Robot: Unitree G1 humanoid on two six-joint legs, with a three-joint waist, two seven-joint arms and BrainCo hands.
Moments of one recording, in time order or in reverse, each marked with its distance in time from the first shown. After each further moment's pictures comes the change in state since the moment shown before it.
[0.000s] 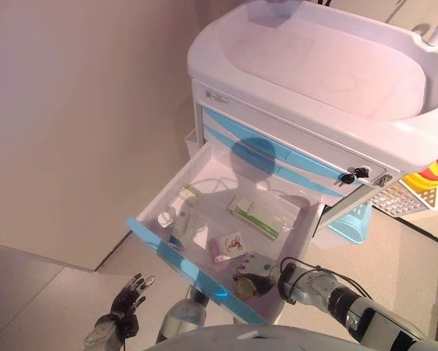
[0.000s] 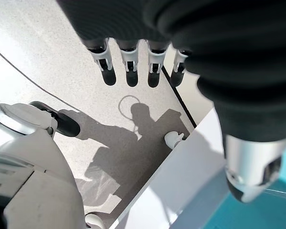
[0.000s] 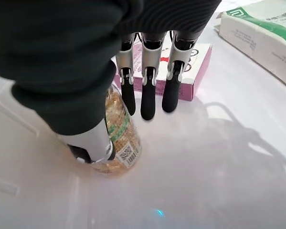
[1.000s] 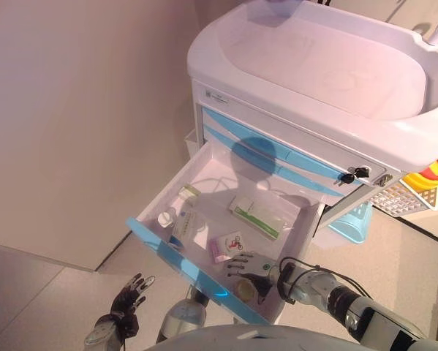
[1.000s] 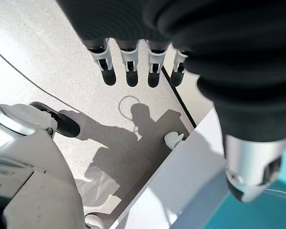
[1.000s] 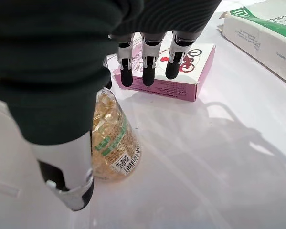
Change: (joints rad) left arm 0.000 0.000 0.000 0.000 0.000 0.000 0.000; right arm -0.002 0.000 0.009 0.000 0.000 0.002 0.004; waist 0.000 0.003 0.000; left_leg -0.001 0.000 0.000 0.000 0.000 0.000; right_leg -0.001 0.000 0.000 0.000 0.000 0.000
